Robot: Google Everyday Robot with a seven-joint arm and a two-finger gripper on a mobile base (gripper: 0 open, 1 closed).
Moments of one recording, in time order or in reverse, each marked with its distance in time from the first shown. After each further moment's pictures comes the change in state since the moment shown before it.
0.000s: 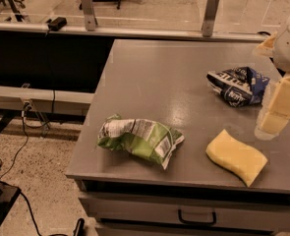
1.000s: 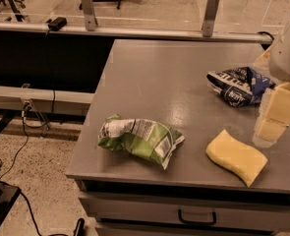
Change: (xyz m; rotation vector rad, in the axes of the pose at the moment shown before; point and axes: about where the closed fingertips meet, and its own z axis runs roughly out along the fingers) arm 0.011 0.008 0.015 -0.053 0.060 0.064
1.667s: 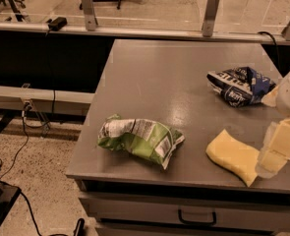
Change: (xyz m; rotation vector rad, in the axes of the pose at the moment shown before) arm 0.035 0.031 0.052 -0.121 -0.035 0.133
